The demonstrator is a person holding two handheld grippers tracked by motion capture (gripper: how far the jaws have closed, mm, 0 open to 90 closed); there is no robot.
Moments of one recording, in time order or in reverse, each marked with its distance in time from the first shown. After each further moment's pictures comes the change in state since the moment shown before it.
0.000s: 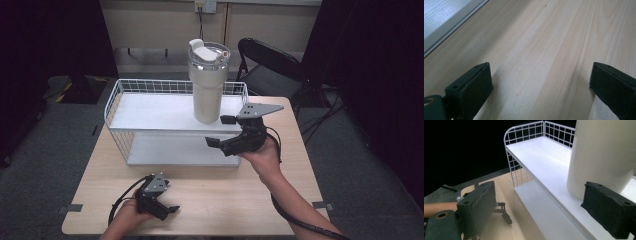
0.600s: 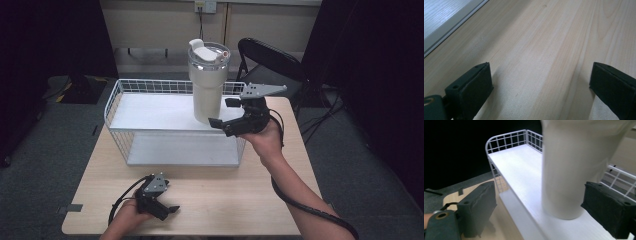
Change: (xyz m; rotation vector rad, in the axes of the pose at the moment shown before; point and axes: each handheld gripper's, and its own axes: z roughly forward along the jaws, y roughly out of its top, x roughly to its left) left arm 0.000 0.000 0.000 0.000 0.000 -0.001; right arm -0.024 0.031 -0.001 0.002 -0.078 -0.009
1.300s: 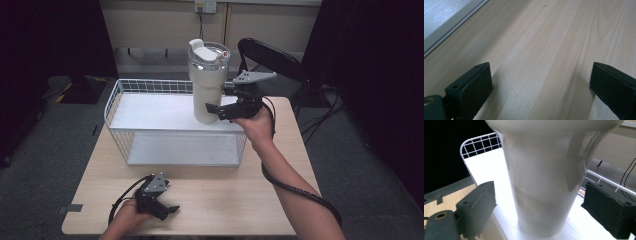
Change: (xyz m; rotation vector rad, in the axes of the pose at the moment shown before) left arm 0.000 0.000 0.000 0.004 -0.003 0.002; right arm -0.027 0.013 0.028 0.024 -0.088 0.029
